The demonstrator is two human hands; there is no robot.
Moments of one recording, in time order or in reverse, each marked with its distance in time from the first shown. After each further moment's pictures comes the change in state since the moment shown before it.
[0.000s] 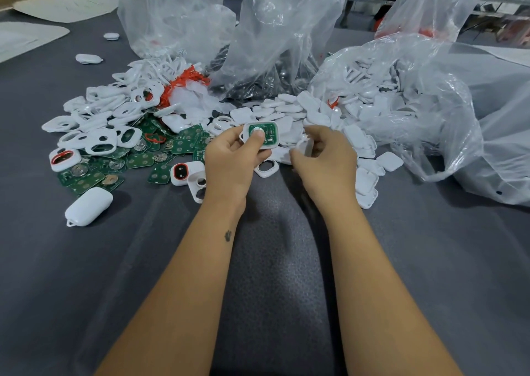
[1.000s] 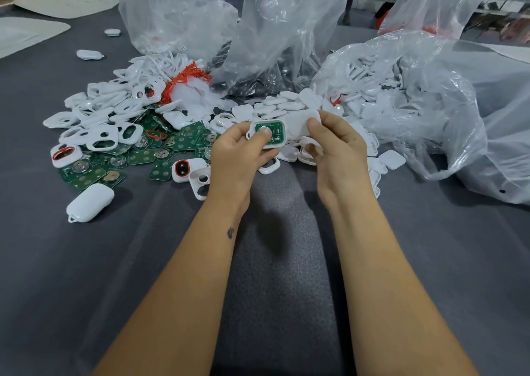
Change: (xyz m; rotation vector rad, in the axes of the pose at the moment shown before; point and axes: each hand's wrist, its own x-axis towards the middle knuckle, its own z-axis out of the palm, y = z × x) left_hand -0.001 0.002 0.003 -0.034 -0.052 -0.066; right_hand 0.001 -0.016 -0.010 0.974 -0.056 0.207
